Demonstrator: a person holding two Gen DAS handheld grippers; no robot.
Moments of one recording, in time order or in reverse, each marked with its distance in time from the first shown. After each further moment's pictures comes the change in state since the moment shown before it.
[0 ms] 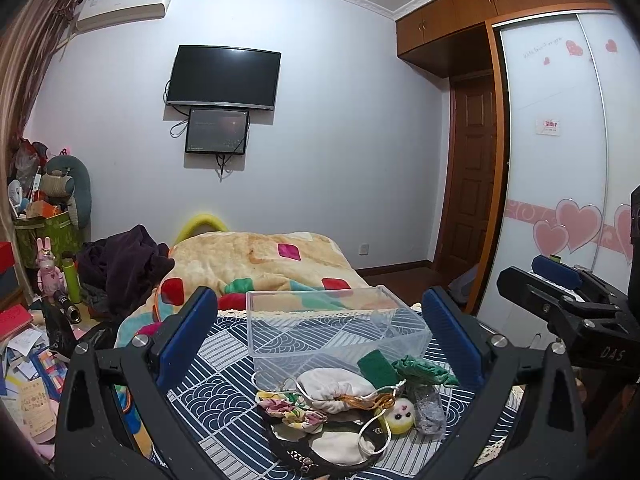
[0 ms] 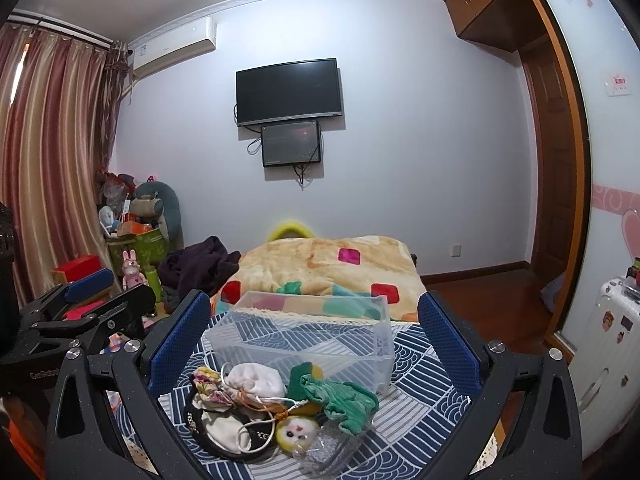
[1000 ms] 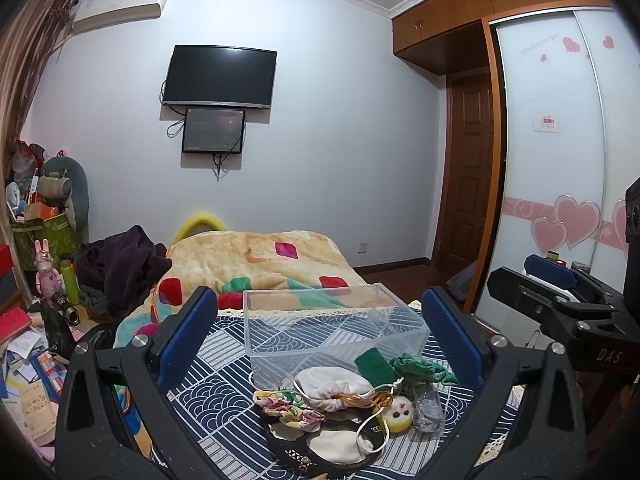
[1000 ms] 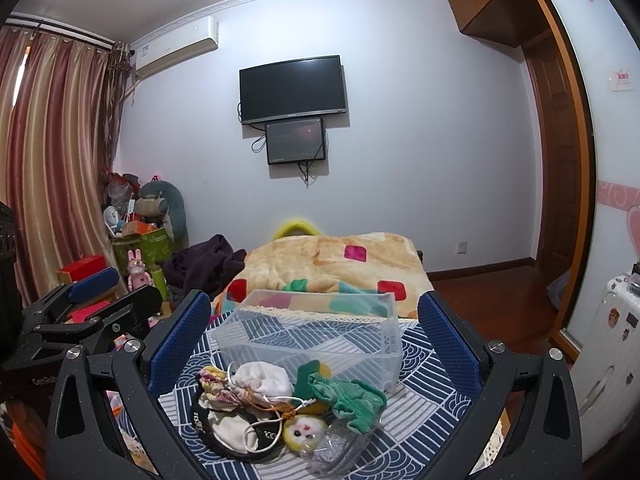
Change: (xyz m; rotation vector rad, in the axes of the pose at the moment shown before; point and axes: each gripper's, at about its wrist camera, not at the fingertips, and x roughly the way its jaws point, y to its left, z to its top) left arm 0.001 -0.004 -0.001 0.014 0.007 -0.009; right arm 0.002 0.001 0.000 0.009 0.010 0.021
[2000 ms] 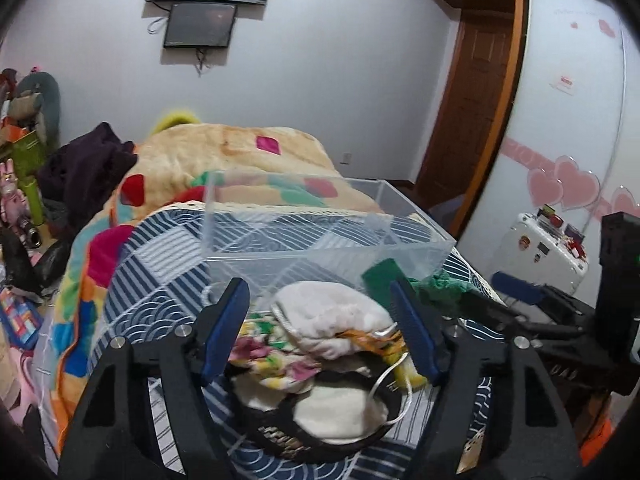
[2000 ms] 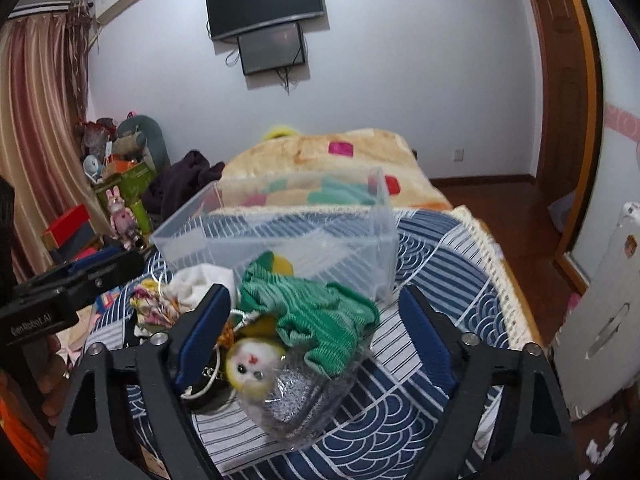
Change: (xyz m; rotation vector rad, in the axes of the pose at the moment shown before) left arm 0.098 0.009 -0.067 -0.096 0.356 -0.095; right arm 0.068 -0.039 -0.068 0.087 0.349 -0.005
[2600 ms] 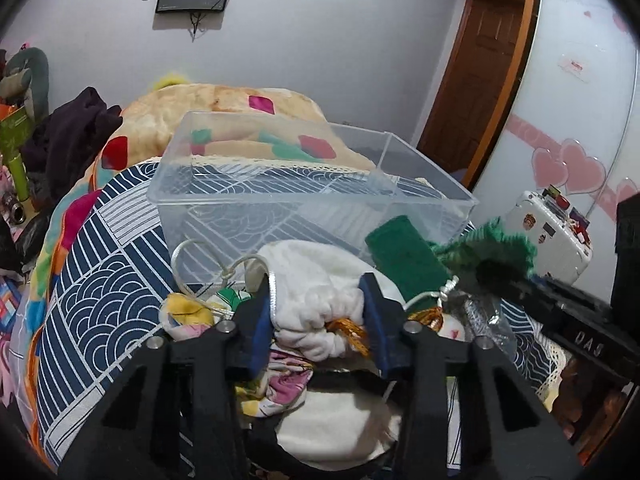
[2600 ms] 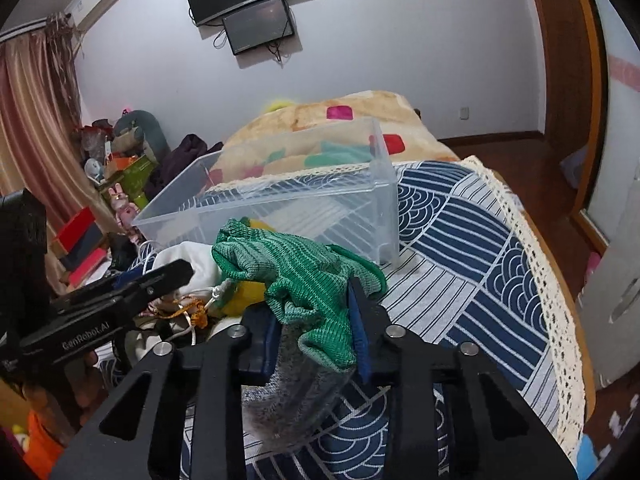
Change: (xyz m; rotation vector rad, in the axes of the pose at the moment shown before) left arm 0.050 0.007 -0.020 -0.028 0.110 -0.013; right arm 0.018 -0.012 -0.011 0.087 0.077 0.041
